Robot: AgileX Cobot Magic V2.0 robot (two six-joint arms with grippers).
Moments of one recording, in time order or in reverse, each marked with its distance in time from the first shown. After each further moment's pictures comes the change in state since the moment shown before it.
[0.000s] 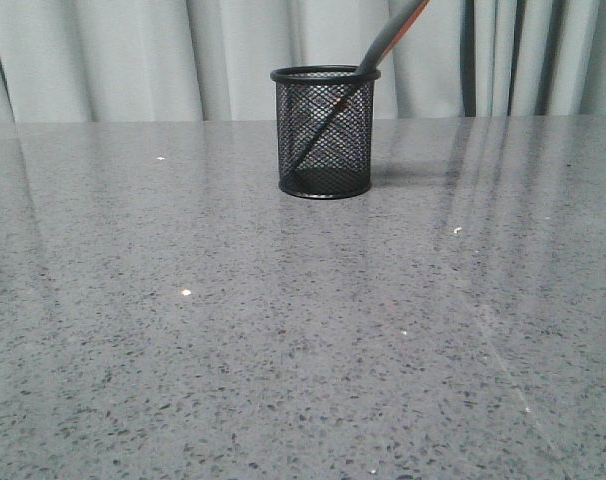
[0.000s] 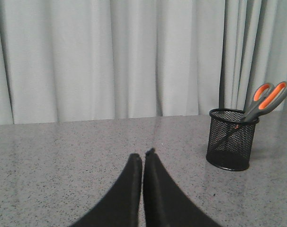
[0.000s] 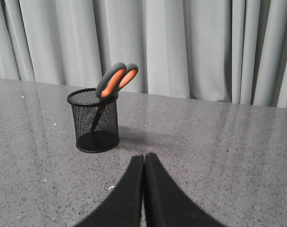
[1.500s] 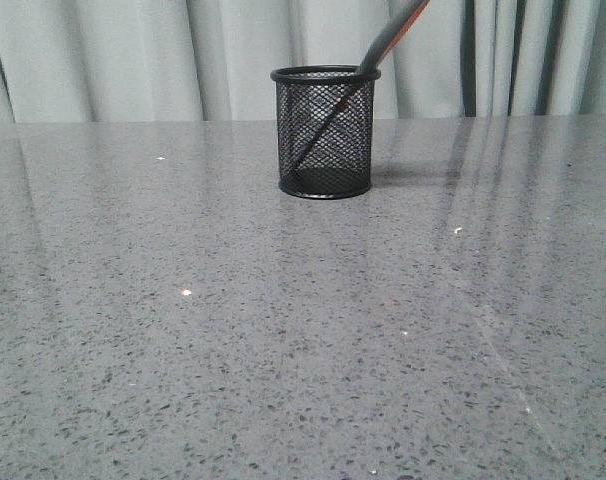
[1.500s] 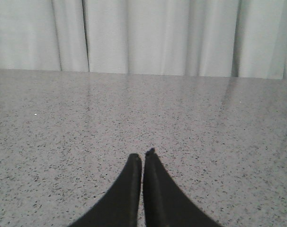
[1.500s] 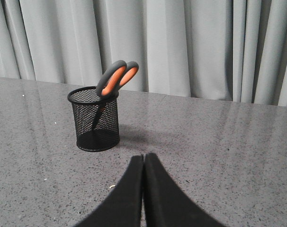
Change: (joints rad) left arm 0.162 0.000 0.156 0.672 -0.059 -0.653; right arm 0.000 0.000 0.001 0.002 0.000 0.000
